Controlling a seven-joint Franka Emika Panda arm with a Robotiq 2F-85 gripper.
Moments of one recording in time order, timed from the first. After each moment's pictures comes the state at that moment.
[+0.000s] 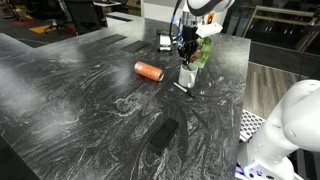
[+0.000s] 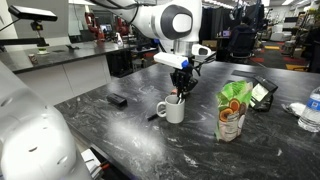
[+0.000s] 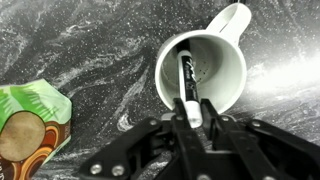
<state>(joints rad) -0.08 -0.26 -0.14 -2.30 -0.04 1.99 -0.03</state>
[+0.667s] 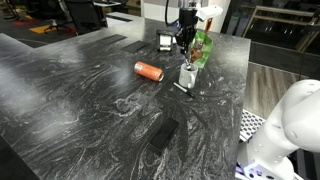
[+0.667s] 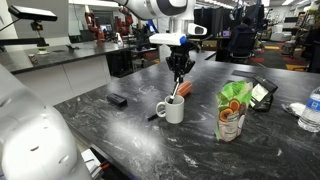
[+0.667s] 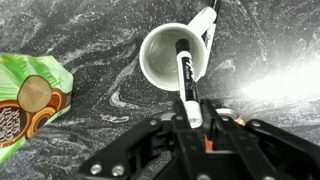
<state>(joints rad) -0.06 -0.28 -0.09 -2.16 -0.05 1.83 -0.05</state>
